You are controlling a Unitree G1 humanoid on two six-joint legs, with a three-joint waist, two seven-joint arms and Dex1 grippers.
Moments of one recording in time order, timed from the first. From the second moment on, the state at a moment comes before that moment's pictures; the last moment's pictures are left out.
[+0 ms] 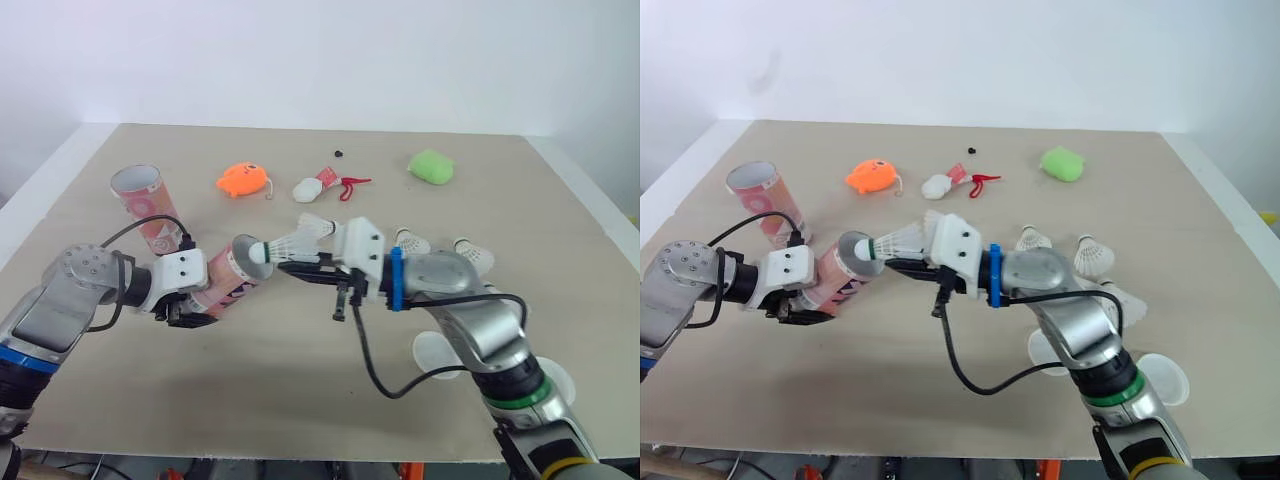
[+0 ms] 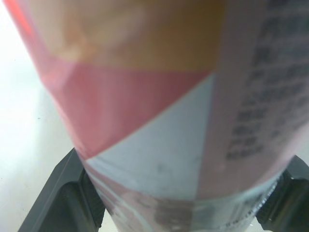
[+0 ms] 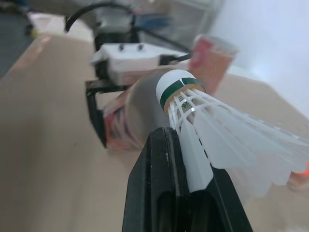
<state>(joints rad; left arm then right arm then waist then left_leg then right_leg) -0.43 1.00 -0.20 -0.11 -0.12 0.42 -1.22 -0.62 -0.44 0.37 -0.27 0.25 0.33 0.89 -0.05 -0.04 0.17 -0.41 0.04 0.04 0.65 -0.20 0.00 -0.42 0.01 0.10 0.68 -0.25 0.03</state>
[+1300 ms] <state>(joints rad) 0.13 1.06 0.23 -0.46 -0.27 0.59 -1.07 -0.96 -0.02 0.37 0.59 -0.09 0.07 0.56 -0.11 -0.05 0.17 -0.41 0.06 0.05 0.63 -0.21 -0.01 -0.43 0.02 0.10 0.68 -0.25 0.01</state>
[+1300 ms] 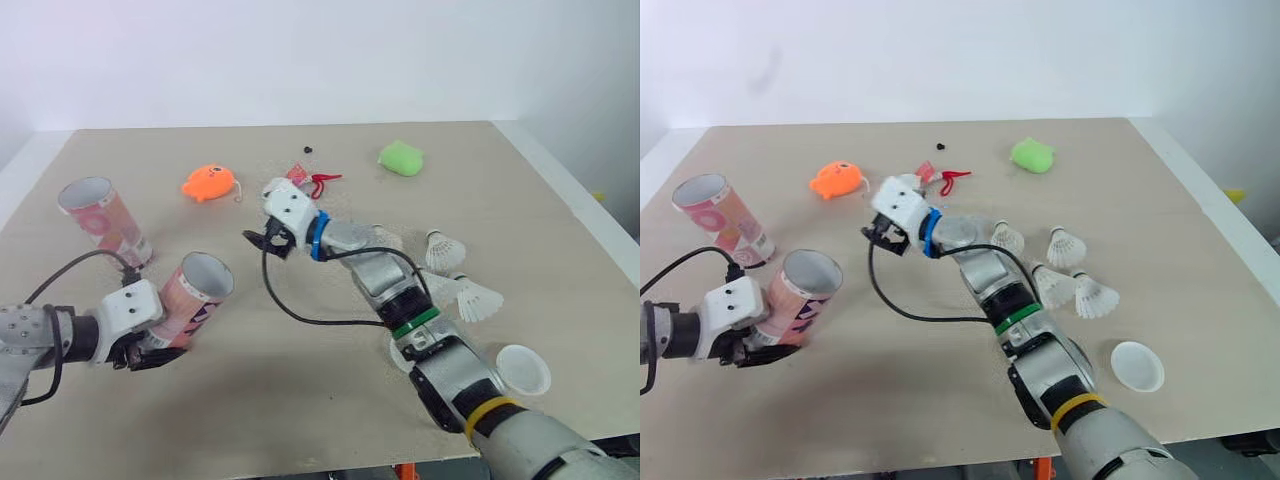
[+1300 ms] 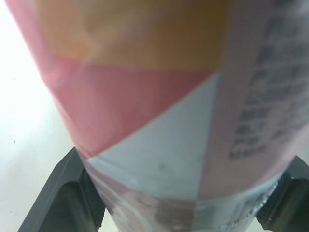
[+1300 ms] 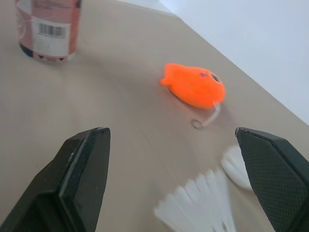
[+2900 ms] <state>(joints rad) -0.07 1.06 0.06 -0.33 -0.27 0.55 -1.10 -0.78 0.03 0.01 0.45 0.02 0.49 0.23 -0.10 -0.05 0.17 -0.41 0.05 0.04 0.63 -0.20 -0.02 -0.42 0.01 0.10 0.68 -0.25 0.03</state>
